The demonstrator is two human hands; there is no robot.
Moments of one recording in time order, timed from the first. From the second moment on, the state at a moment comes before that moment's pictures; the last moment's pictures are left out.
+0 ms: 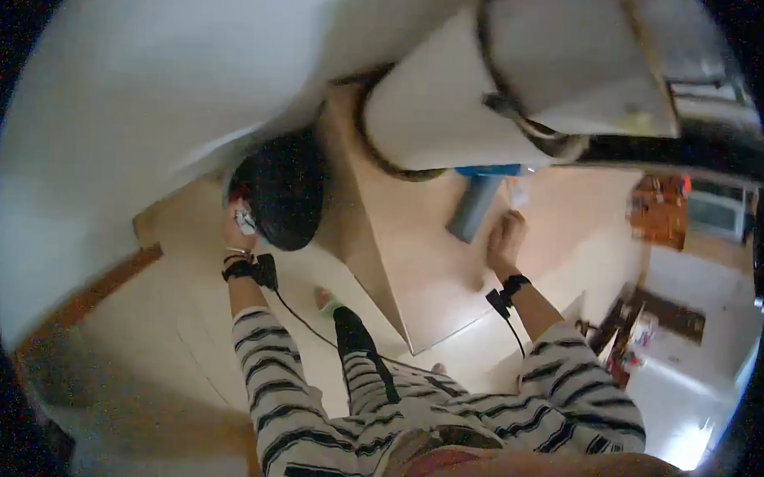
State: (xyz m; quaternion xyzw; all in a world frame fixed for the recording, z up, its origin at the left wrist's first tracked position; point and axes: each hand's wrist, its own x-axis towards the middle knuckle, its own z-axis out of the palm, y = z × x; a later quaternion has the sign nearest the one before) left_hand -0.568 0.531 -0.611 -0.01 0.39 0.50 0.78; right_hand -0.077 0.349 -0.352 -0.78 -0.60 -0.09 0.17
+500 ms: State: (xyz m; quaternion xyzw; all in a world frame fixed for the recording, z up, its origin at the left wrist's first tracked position) left_hand -0.527 0.591 -0.499 0.43 0.71 0.41 0.37; right_hand -0.087 0.322 -0.368 -0.82 -0.56 -0.06 0.14
